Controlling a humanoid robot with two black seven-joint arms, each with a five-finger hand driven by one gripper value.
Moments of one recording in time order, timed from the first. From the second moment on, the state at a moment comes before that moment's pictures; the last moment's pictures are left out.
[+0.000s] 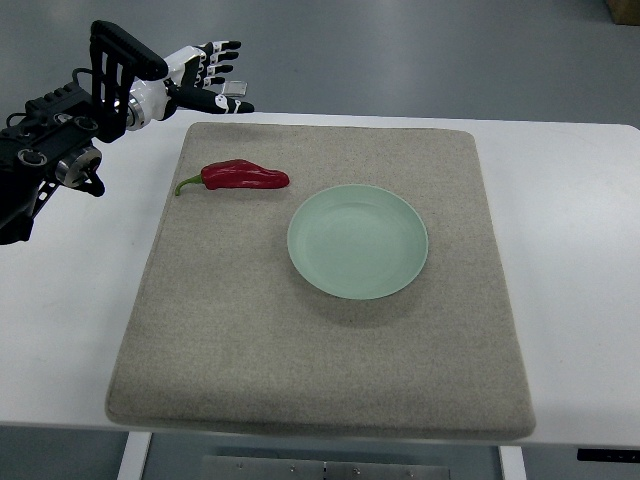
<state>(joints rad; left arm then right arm) -1.13 0.35 -0.23 -0.50 0.58 -0.23 -0.31 0.05 0.00 0.14 0.07 -0.17 0.00 0.09</state>
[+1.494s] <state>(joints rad) -1.21 0.39 0.03 -0.65 1.17 -0.17 -0.31 0.05 0.00 0.14 0.07 -0.17 0.00 0.09</state>
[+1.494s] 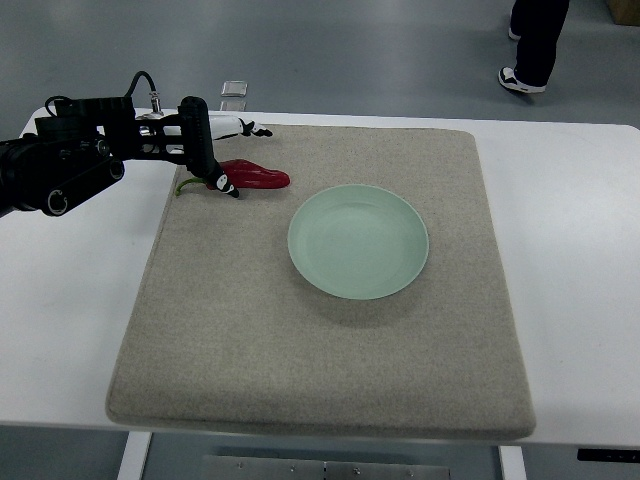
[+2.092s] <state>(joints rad) -1.21 0.39 0.04 -0.64 1.18 -0.17 -0.31 0.05 0.00 0.14 0.07 -0.17 0.00 0.09</state>
